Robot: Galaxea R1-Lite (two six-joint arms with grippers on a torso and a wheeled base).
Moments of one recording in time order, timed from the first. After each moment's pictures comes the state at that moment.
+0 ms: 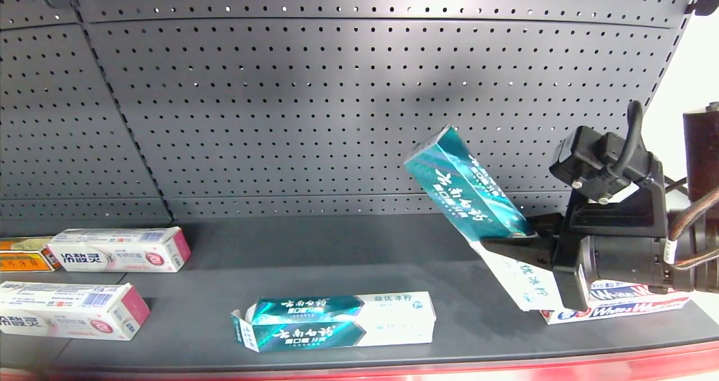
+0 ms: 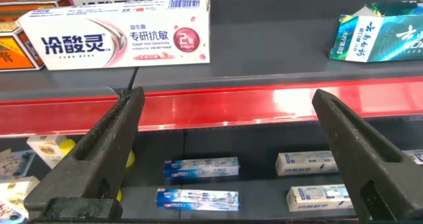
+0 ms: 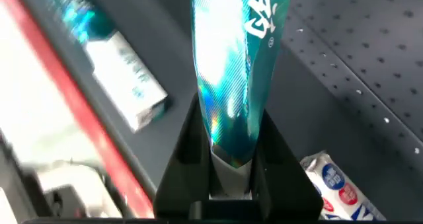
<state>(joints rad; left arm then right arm) 0.00 0.01 -0.01 0.01 -0.01 0.00 0.64 1.38 -0.94 -0.03 0.15 -0.37</state>
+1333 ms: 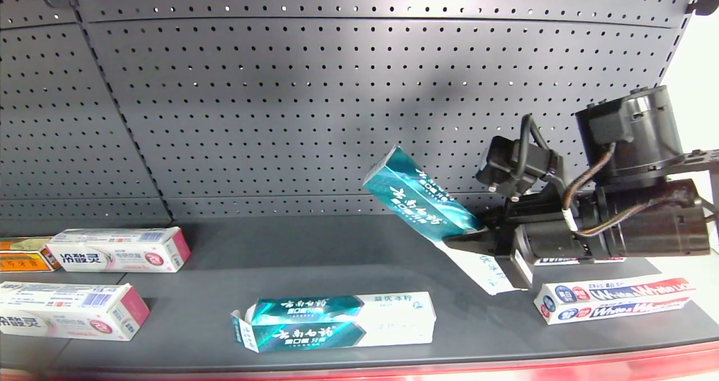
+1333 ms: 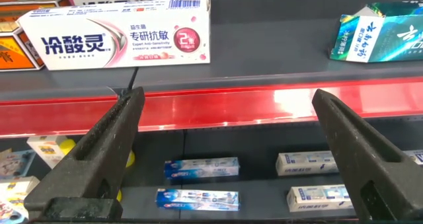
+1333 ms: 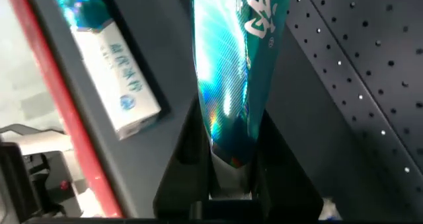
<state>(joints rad) 0.00 0.01 -0.01 0.01 -0.01 0.00 0.63 1.58 -1.14 0.06 0.23 -0.51</state>
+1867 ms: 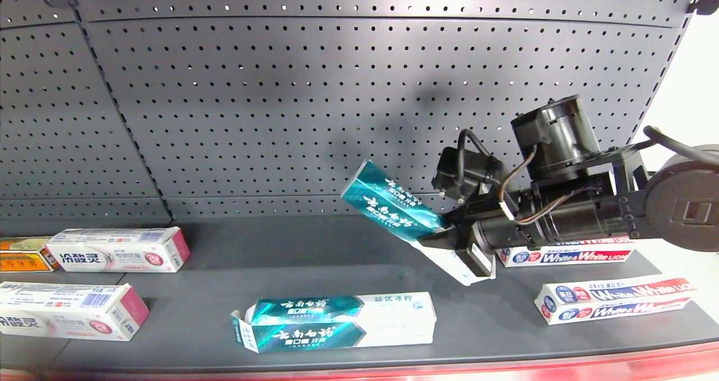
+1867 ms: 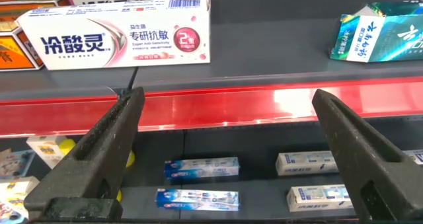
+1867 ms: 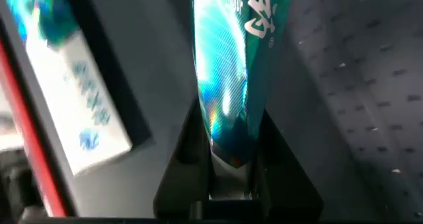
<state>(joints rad) 0.00 0.01 -0.01 0.01 -0.01 0.00 0.64 1.73 -1.28 0.12 0.24 -0.57</state>
